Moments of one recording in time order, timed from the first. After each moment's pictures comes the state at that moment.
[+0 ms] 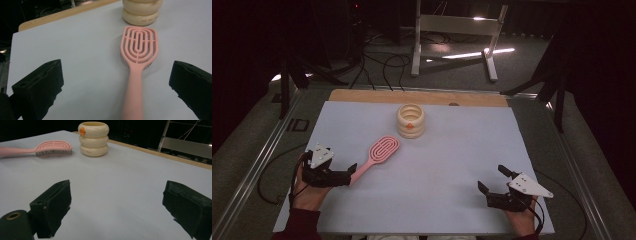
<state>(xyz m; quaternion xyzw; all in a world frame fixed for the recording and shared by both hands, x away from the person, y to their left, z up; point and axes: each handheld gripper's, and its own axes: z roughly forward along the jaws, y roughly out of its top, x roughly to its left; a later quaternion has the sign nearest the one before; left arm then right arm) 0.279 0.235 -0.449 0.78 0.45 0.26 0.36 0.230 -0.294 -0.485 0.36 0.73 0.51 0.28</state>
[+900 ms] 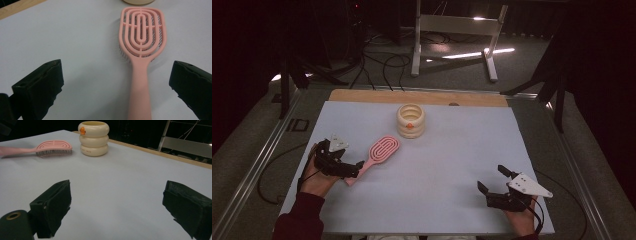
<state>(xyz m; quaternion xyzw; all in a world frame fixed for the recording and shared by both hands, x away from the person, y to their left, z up) 0.315 0.222 -0.456 0.82 0.43 0.21 0.30 0.230 -0.294 -0.486 0.36 0.73 0.51 0.28</state>
